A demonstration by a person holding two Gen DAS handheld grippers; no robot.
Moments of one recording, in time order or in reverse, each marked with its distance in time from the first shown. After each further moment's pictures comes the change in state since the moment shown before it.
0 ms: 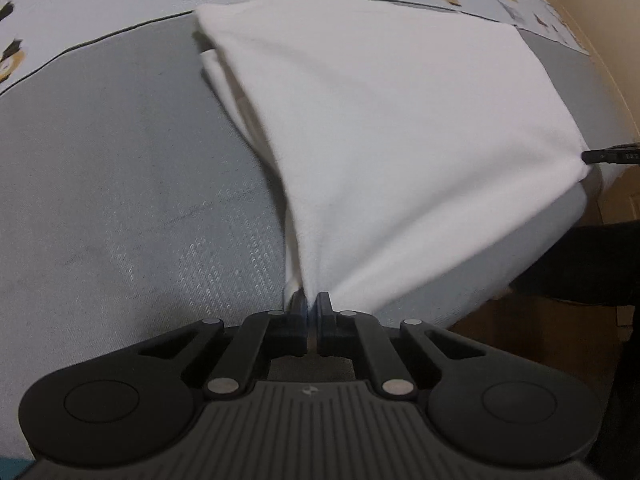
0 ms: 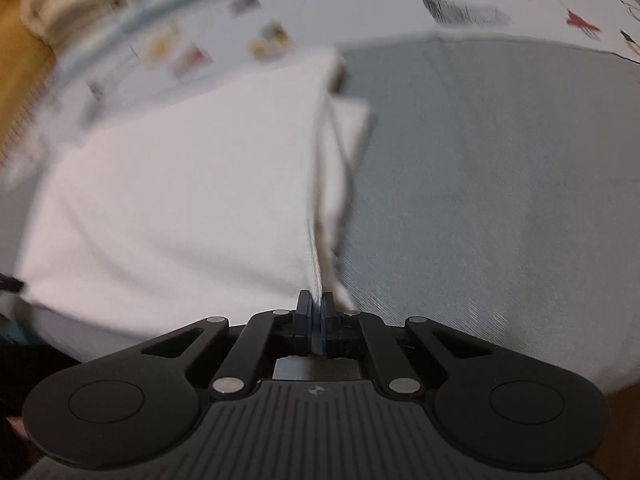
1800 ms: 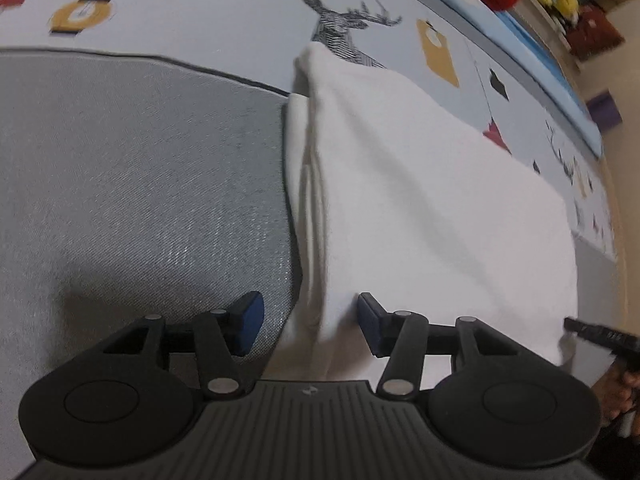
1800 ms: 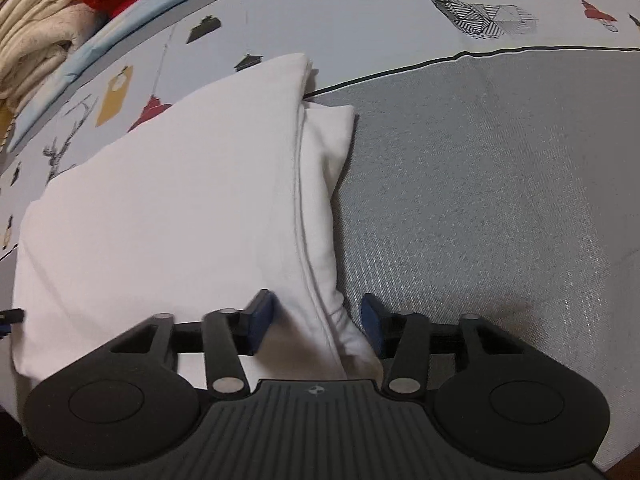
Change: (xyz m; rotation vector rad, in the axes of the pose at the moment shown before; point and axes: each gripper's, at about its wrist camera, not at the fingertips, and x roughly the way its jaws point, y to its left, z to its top) left arm 0.019 0.085 0.085 -0.482 -0.153 -0.045; right arm 0.047 0.021 0.086 0.199 -0.069 0.035
